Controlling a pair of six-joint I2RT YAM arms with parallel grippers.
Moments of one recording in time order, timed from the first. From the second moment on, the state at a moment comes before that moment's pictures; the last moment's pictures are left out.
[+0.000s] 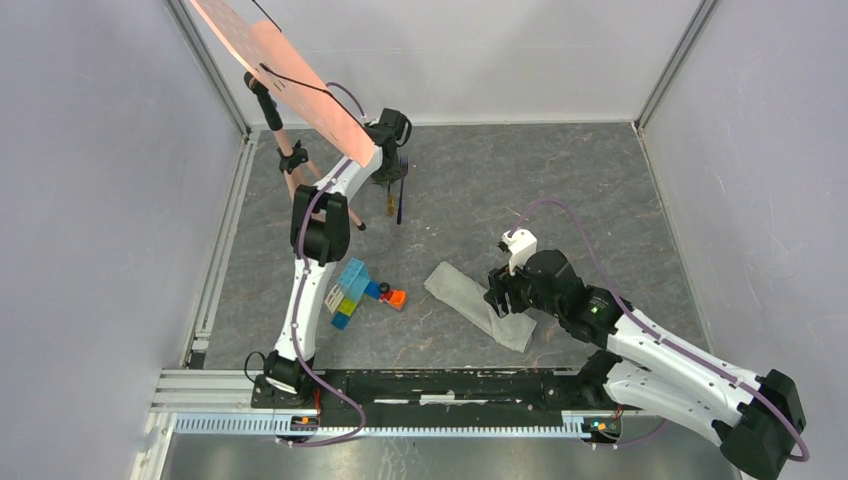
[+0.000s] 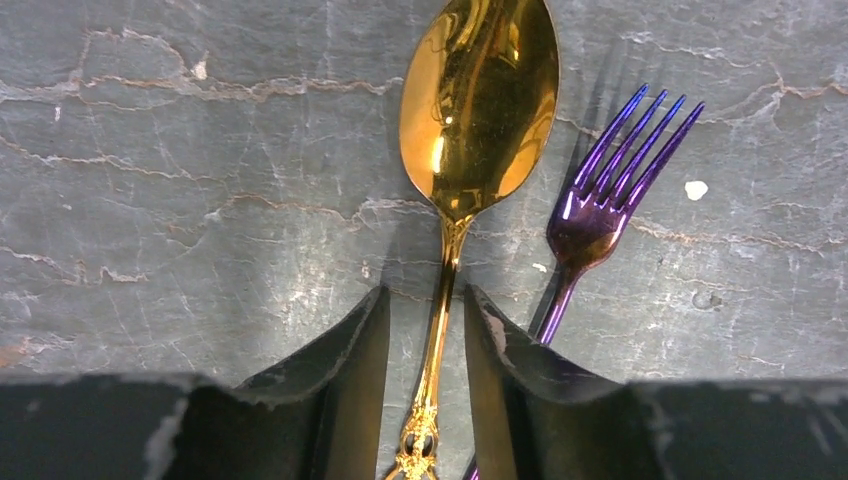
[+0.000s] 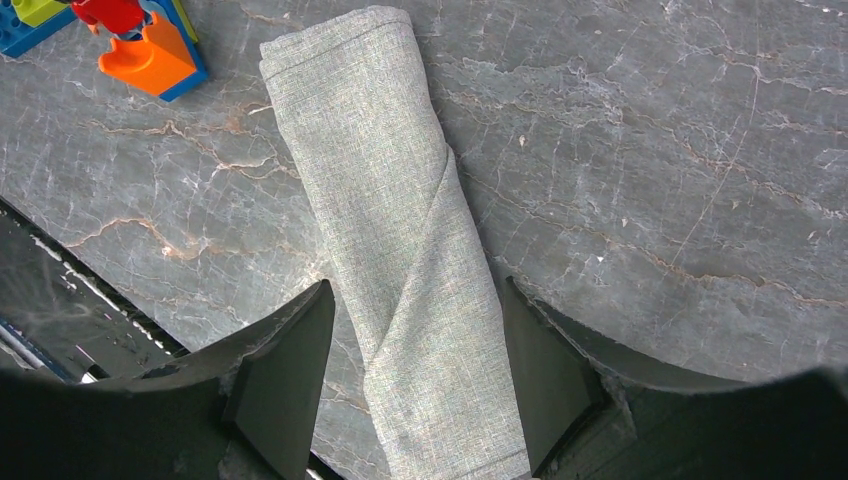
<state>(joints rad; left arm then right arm) -0.34 2.53 2.28 -0.84 -0.31 -0.51 0.80 0.84 0.54 -0.33 0.06 0.22</state>
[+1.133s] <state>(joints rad) -0.54 2.12 2.06 -0.90 -0.36 -0.91 0.78 0.83 0.47 -0.33 0.09 0.29</state>
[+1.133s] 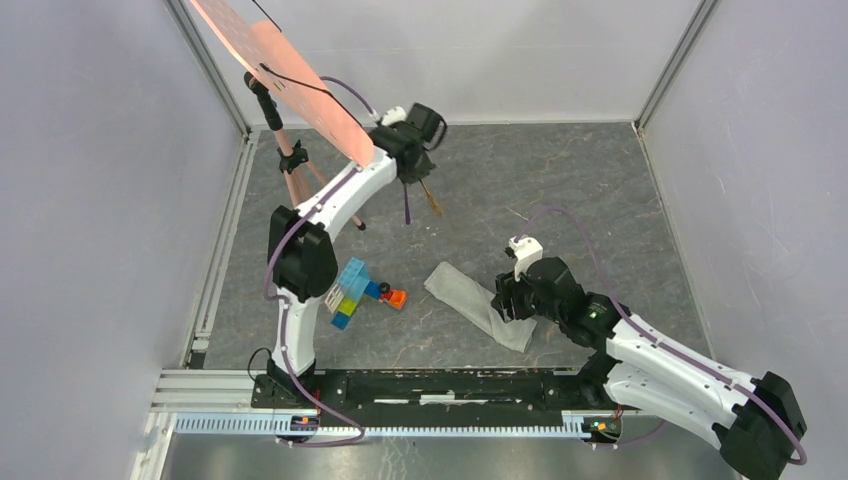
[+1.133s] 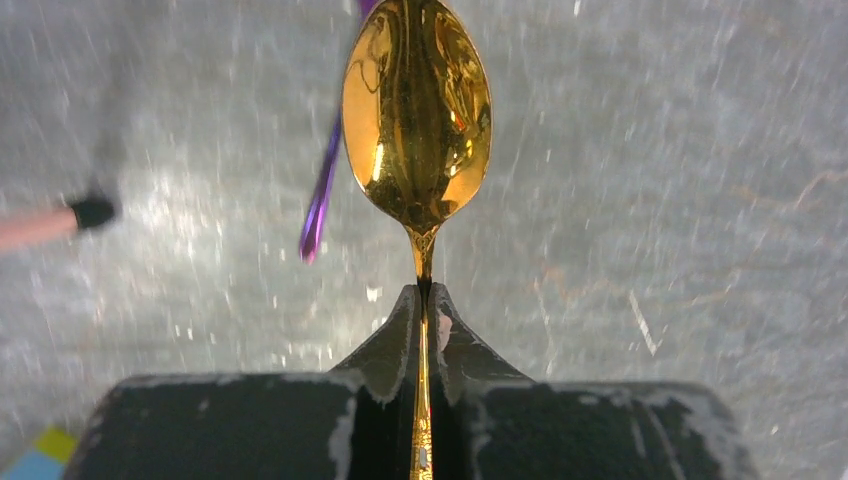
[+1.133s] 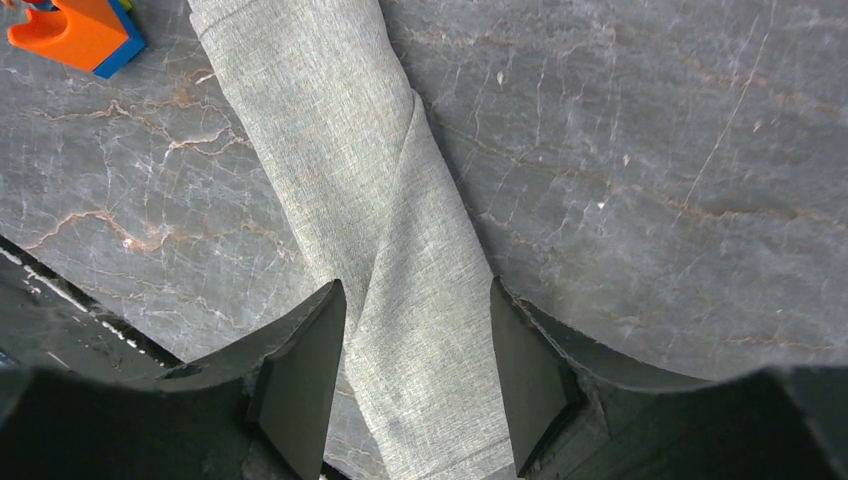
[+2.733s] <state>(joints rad) -1.18 1.99 1.57 -1.39 -0.81 -2.03 0.78 0.67 0.26 -0.35 0.05 0.41</state>
